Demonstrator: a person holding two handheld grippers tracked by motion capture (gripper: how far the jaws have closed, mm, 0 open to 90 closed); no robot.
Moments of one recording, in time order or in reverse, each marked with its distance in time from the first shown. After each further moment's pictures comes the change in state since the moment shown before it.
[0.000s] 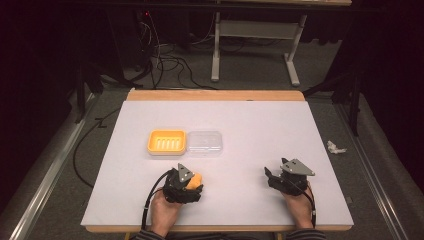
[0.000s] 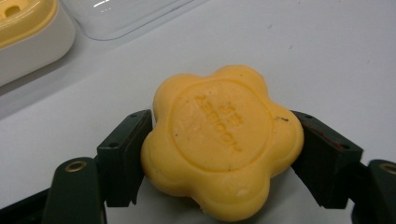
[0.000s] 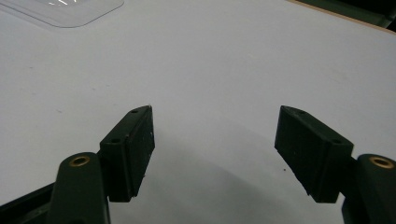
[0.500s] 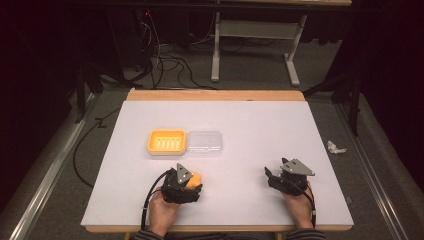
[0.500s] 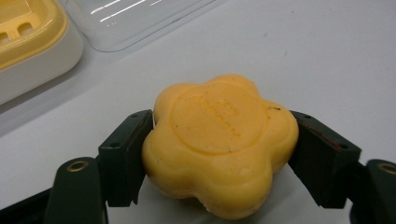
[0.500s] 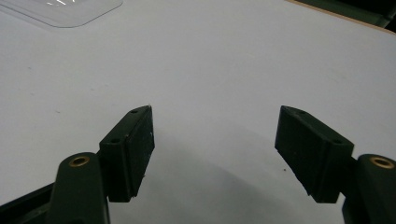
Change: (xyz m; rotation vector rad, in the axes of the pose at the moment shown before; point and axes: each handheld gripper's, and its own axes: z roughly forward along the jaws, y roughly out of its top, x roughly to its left) left arm 0.000 0.004 -0.007 -0.020 -0.022 0.024; right arm 0.000 0.000 0.000 -0.003 -0.005 0.001
